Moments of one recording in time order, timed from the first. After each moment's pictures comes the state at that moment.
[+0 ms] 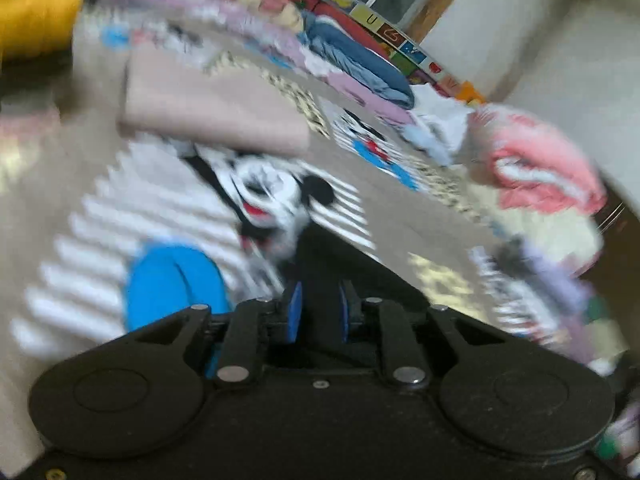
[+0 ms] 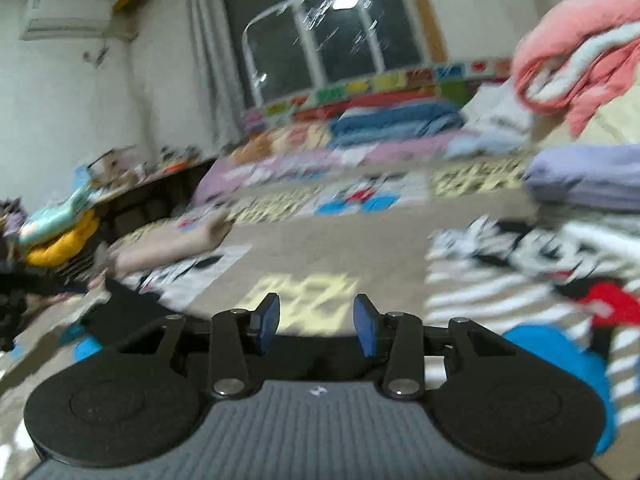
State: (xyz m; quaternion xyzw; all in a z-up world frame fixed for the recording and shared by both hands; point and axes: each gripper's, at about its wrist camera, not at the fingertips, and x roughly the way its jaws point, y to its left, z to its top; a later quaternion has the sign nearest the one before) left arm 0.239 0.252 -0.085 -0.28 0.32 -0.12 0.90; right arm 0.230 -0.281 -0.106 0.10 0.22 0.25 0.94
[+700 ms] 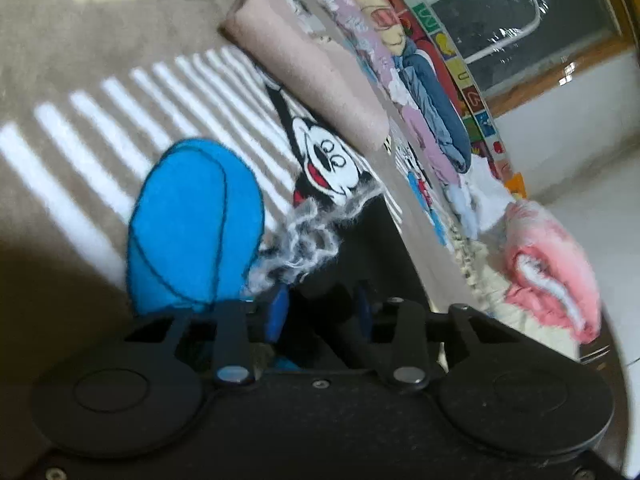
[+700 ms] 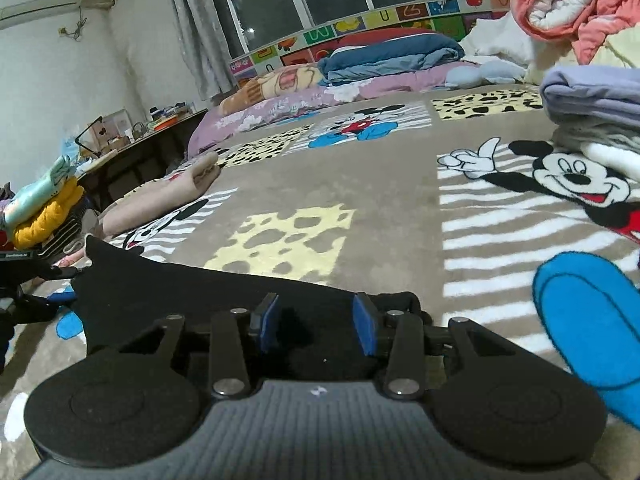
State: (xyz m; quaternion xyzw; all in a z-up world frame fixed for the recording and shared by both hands) left arm 0.234 0.253 -0.121 -0.43 0.30 -0.01 0.85; right arm 0.262 -0.275 -0.140 0.12 0.28 0.24 0.92
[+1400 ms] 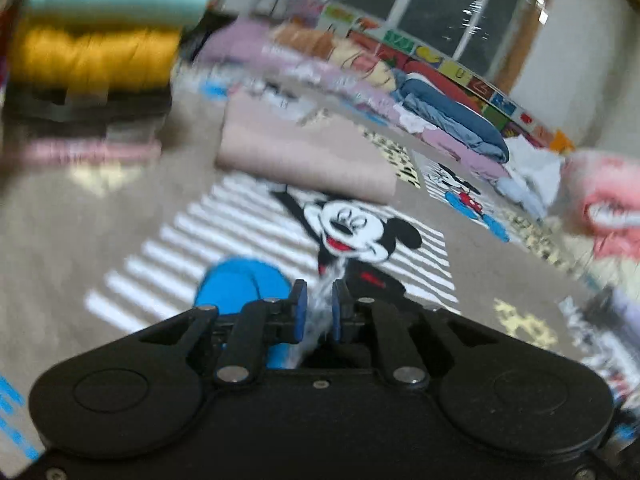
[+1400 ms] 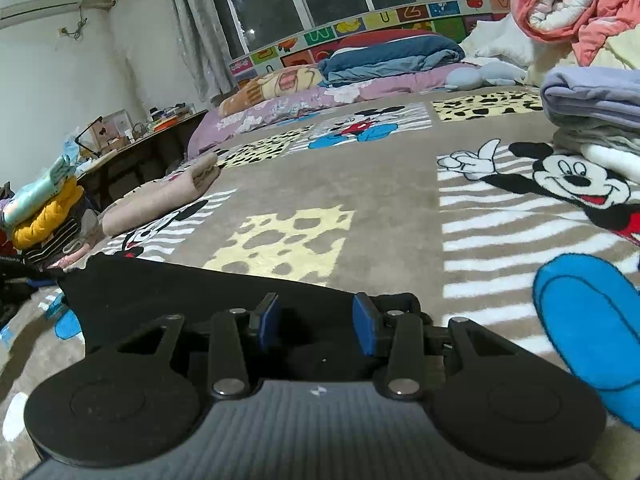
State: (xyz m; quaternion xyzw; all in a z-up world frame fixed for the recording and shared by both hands) left arm 0.212 0.208 -0.071 -0.19 0.25 0.09 0.95; right arm 0.260 -0.273 -0.137 0.11 0.27 0.24 0.92
